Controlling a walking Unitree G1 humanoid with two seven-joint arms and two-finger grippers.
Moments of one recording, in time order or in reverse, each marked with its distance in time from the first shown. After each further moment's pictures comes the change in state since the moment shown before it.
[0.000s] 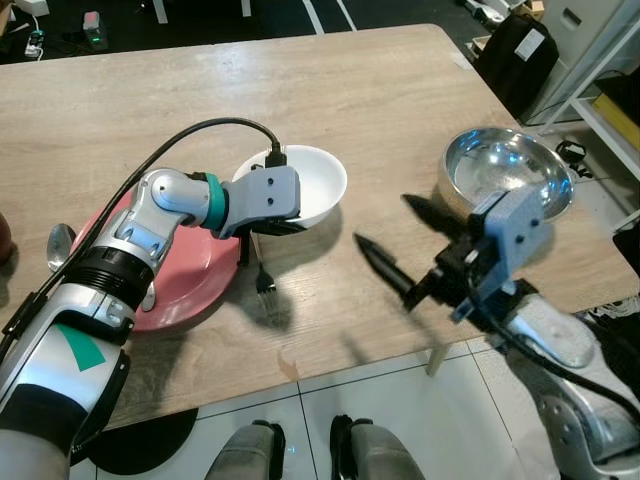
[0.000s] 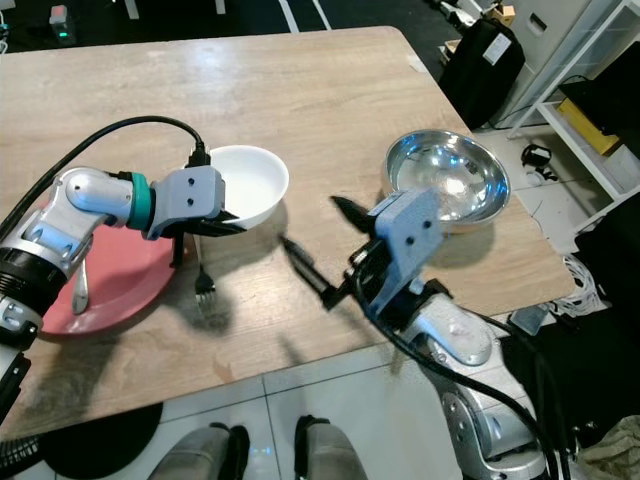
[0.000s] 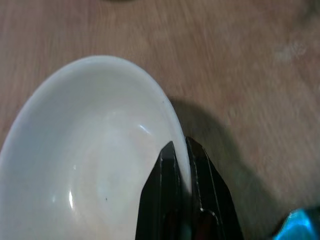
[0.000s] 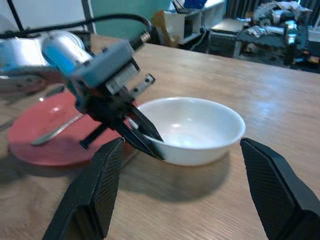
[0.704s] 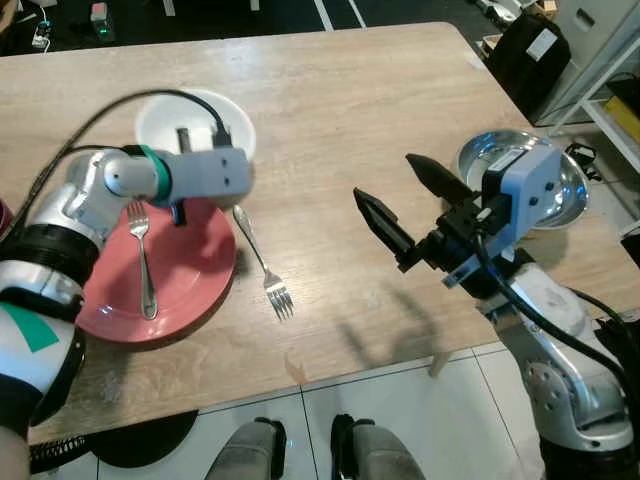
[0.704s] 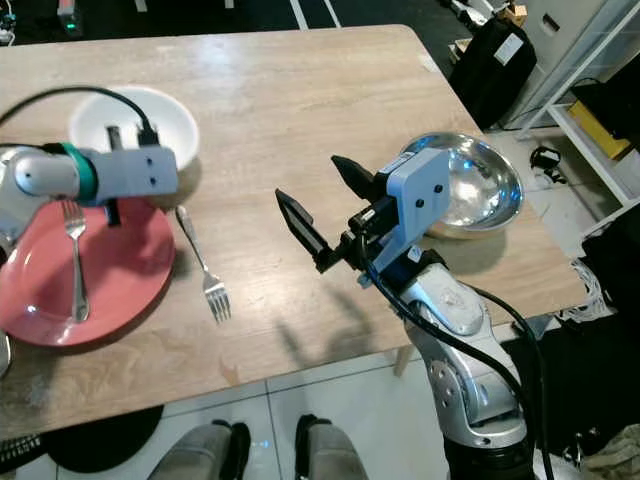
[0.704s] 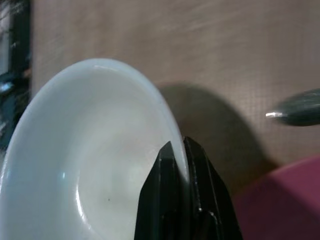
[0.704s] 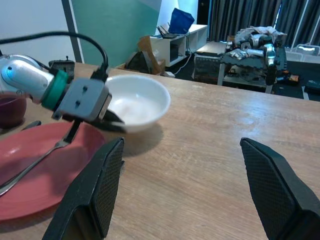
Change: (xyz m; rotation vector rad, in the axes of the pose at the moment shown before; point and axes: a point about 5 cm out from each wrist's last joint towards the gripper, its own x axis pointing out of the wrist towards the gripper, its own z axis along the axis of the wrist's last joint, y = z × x) left arm -0.067 0.044 -0.042 0.110 0.449 0.496; right arm 0.018 -0.015 0.014 0.009 -0.109 -0.090
